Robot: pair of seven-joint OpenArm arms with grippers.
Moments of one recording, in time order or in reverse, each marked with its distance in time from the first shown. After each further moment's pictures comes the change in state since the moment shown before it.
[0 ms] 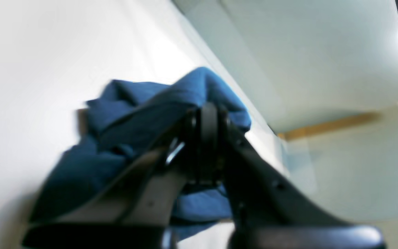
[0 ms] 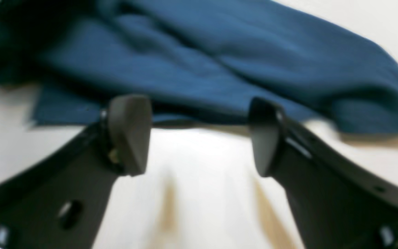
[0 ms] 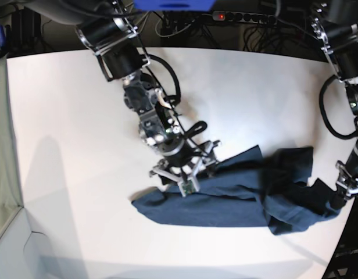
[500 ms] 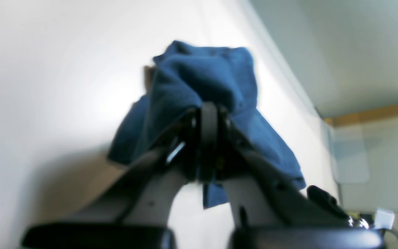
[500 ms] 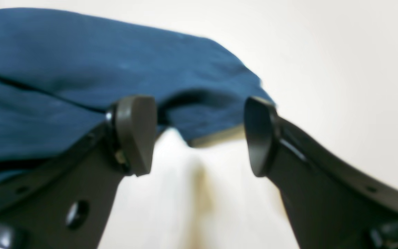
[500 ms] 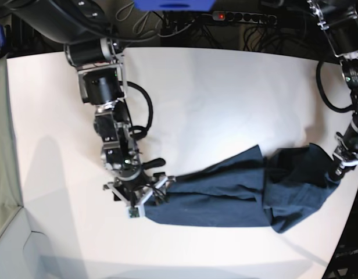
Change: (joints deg) left arm 11.5 0.8 -2.5 8.3 5.2 0.2 0.0; right arm 7.9 4.5 14.9 -10.5 0.0 -0.1 0.9
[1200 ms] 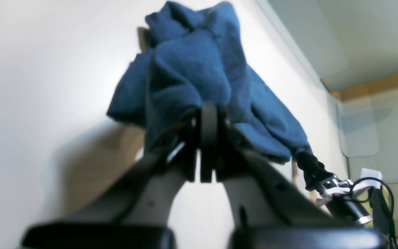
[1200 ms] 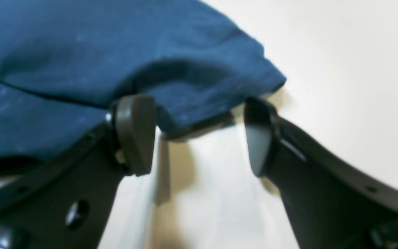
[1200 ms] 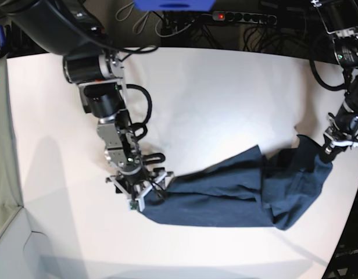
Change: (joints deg) left arm 7.6 2.2 0.1 6.1 0.5 0.0 0.7; right arm 6.3 -1.0 1.4 -20.6 -0.2 0.0 13.5
